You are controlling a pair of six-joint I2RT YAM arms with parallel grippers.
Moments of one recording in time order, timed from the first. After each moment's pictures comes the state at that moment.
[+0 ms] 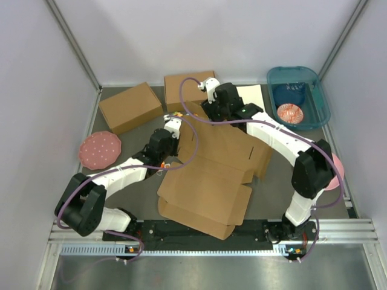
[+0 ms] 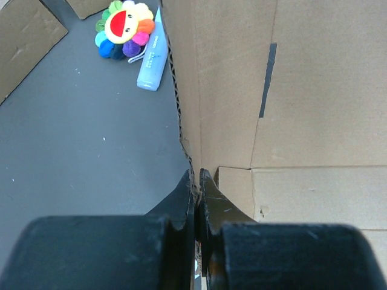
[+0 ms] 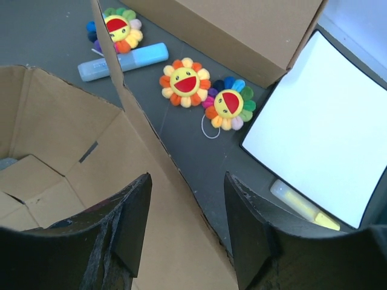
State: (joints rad) left arm -0.56 1.35 0.67 0.20 -0.17 -0.06; right arm 0.64 1.75 1.53 -0.37 0.12 -0.14
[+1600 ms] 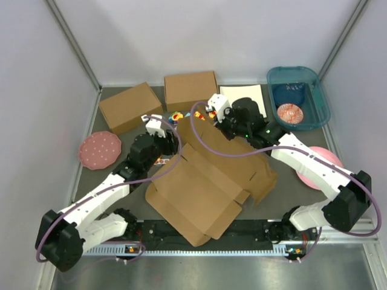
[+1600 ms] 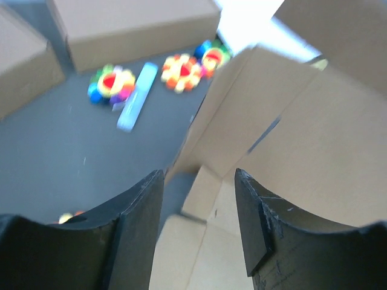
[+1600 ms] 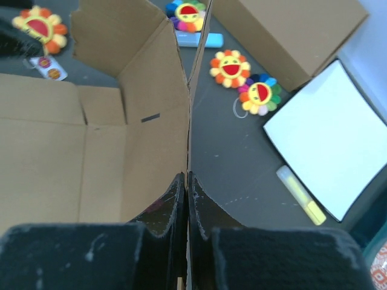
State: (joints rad) left arm -0.56 1.01 0.61 0.13 -0.14 -0.28; right arm 0.72 1.37 1.25 -0.40 0.00 -0.30
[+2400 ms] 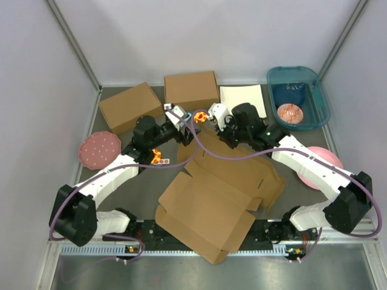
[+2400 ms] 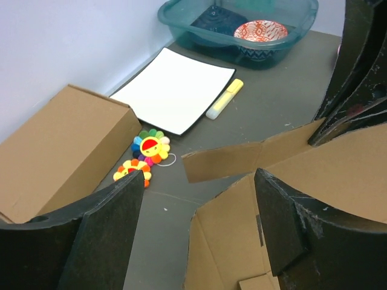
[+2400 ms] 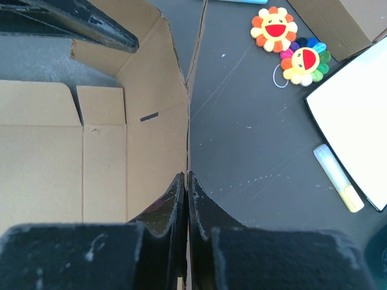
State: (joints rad) left arm -0.48 1.24 0.77 0.43 0.44 0.13; right arm 0.71 1.36 1.22 -0.52 -0.11 -0.30
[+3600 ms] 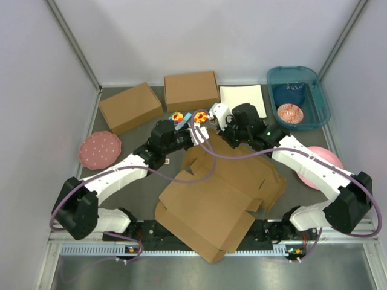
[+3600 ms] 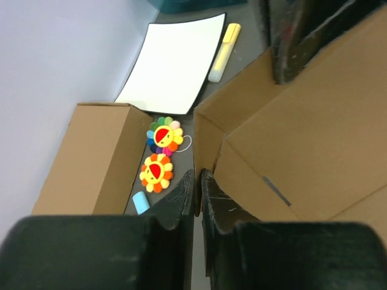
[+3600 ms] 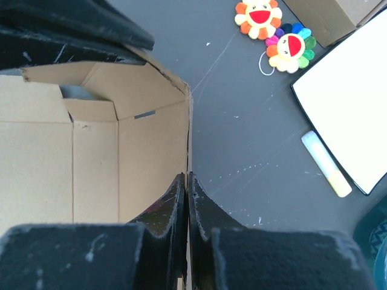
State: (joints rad) left arm -0.65 1.32 0.84 0.26 0.31 0.63; right arm 0.71 1.35 1.22 -0.54 -0.05 -0.29
